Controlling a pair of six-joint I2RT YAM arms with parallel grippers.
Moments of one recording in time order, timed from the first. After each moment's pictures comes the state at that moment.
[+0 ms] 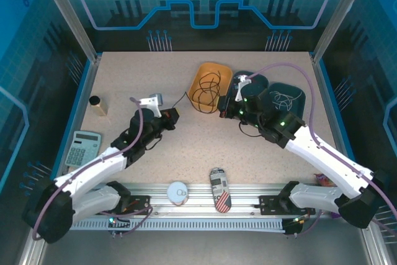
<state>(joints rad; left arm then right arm) -0.51 1.01 0.53 0.17 -0.04 -0.72 0.74 1.14 1.15 -0.50 0.09 0.70</state>
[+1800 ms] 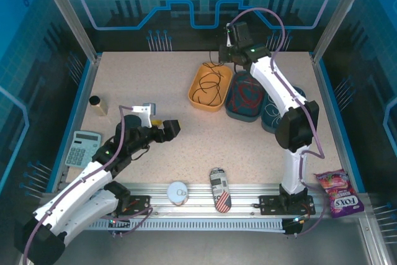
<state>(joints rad) -0.47 0.76 0.53 -0.18 0.13 -0.61 0.40 2.03 2.07 -0.71 0.11 0.27</state>
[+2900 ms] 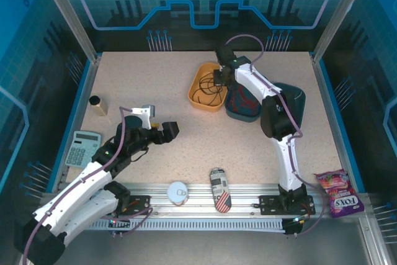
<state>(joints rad) -0.47 0.76 0.53 -0.25 0.10 -0.61 0.41 2.30 2.06 -0.83 0.08 0.35</state>
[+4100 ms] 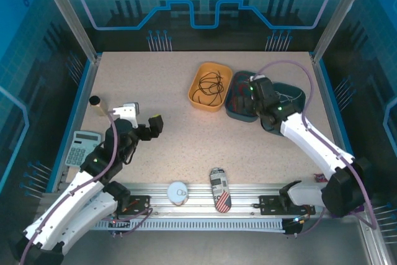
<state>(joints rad) -0.47 0.61 0.57 -0.35 -0.31 -0.40 0.44 1.26 1.02 -0.55 0.32 0.25</state>
